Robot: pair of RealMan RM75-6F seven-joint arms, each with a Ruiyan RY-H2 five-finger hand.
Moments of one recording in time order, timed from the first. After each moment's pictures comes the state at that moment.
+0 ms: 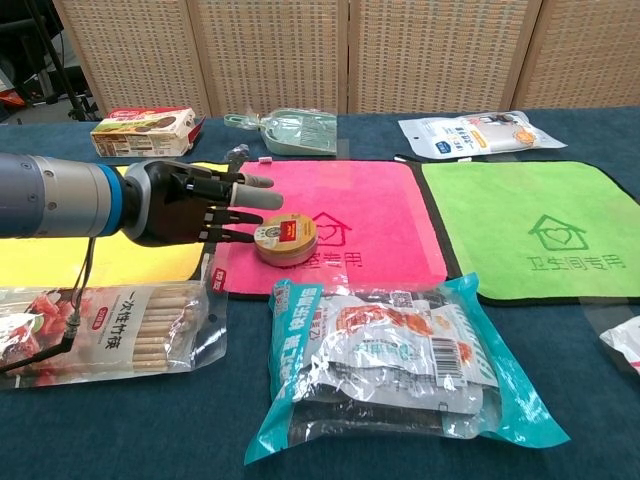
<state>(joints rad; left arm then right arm) -0.81 -1.47 -0.38 -1.61 0.59 0.47 -0.61 0.11 -1.23 0.00 -1.51 -1.65 1.50 0.05</state>
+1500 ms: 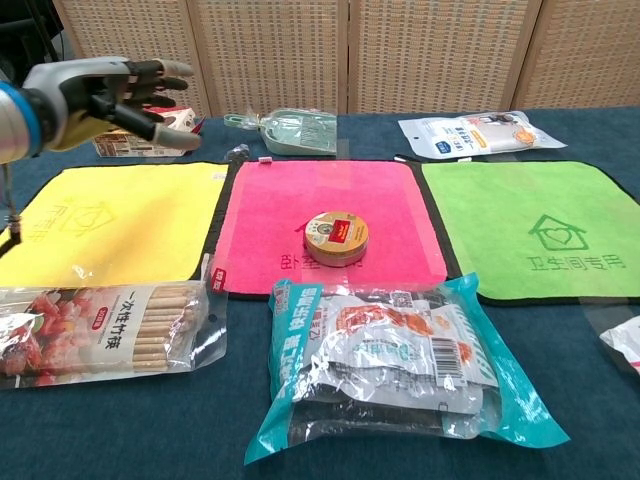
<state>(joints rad) -0.74 -1.38 -0.29 -1.64 0.90 0.93 -0.29 0.11 -1.23 -0.01 -1.51 -1.65 1.51 0.04</state>
